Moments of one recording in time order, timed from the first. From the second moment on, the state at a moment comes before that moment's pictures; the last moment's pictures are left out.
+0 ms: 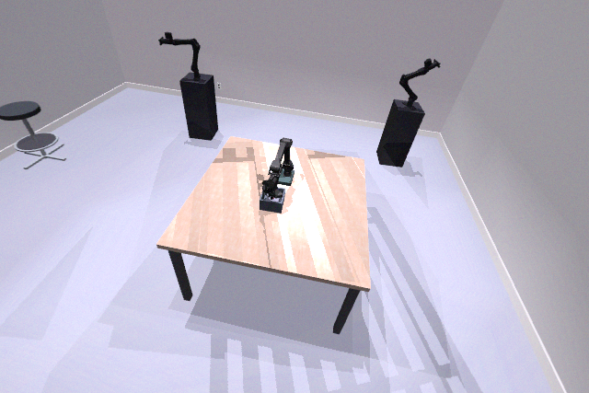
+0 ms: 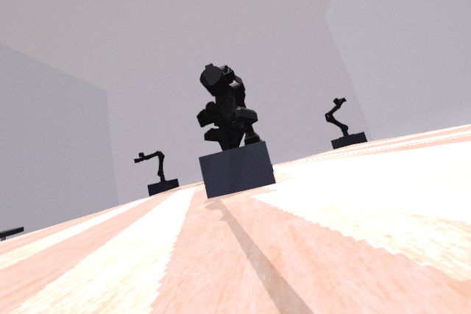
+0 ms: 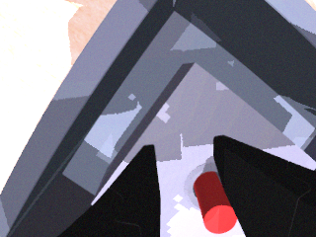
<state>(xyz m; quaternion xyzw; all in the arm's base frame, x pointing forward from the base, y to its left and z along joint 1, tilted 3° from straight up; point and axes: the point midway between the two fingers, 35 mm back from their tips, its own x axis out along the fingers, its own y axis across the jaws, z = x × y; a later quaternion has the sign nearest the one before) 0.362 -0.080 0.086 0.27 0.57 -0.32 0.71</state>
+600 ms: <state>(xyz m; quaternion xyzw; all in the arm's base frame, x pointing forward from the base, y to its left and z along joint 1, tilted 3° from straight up) 0.384 -0.108 0.081 0.26 0.60 -0.32 0.69</state>
